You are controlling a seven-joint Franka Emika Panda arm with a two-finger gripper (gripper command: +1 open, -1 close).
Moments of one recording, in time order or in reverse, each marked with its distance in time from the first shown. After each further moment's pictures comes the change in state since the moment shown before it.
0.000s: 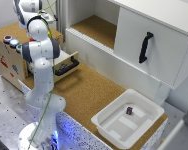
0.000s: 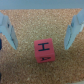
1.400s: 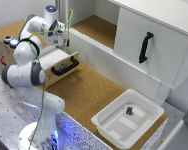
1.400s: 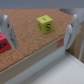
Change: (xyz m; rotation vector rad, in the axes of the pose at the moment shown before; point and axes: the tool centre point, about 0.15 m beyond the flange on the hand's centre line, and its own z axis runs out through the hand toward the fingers) arm -0.086 0.068 -0.016 -0.101 0.298 0.404
